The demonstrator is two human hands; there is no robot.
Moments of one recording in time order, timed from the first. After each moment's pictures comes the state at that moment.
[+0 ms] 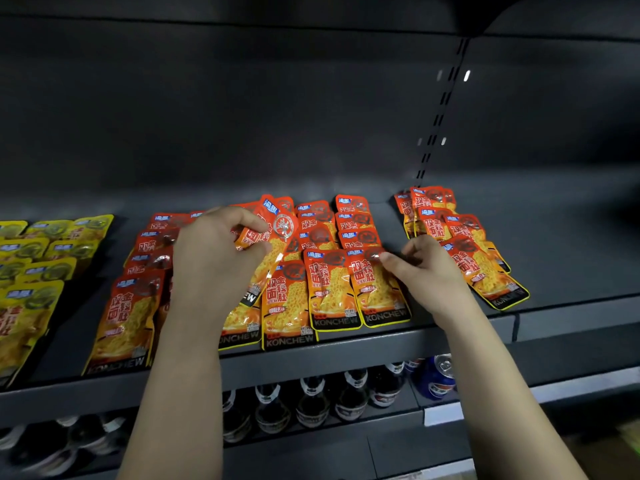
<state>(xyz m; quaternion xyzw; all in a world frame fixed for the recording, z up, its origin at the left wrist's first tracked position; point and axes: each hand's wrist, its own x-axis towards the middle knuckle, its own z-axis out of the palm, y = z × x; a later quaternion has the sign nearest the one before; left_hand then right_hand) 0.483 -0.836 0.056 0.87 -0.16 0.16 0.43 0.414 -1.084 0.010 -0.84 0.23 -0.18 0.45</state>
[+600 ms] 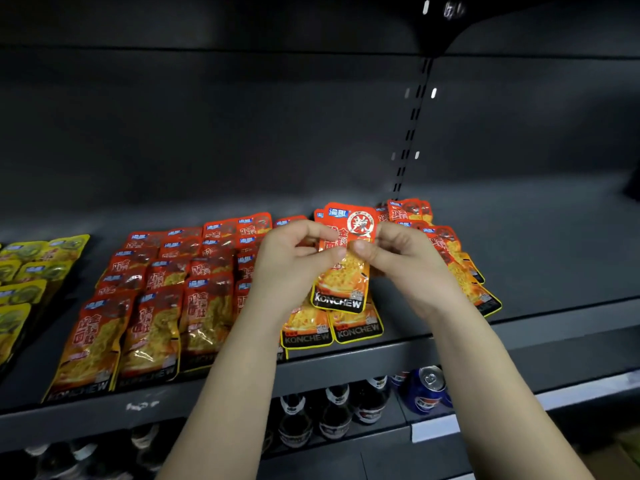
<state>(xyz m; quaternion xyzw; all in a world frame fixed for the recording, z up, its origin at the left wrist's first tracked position) 0.468 -0.933 0.053 0.72 -0.20 -0.05 0.66 0.413 -1.092 0.046 -0.73 0.00 -0.16 0.66</state>
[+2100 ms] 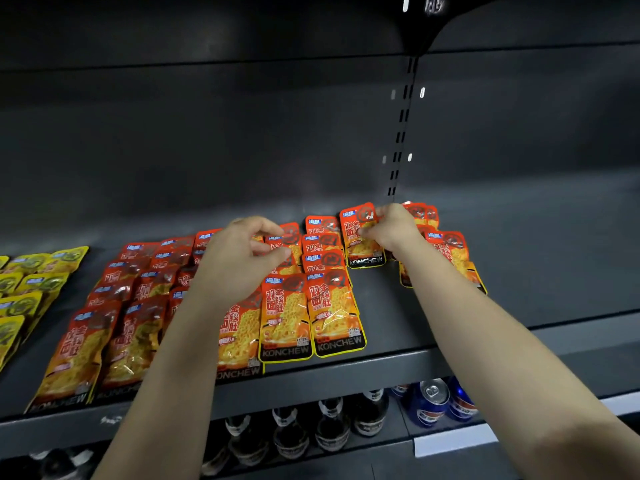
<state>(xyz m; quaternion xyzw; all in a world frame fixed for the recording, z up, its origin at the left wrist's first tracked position) 0.508 -0.914 0.056 0.88 -0.21 0.05 0.43 0.514 -1.164 0.038 -0.88 0.25 -0.11 0.40</state>
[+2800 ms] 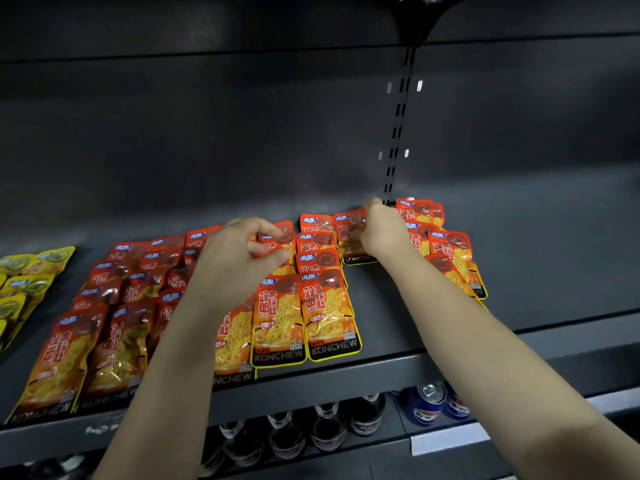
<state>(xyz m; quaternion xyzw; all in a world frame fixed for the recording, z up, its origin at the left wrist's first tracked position) 0.507 -0.920 0.053 0.88 -0.22 0.05 0.42 0.529 -1.160 0.019 -0.95 0.22 -0.14 0.20</state>
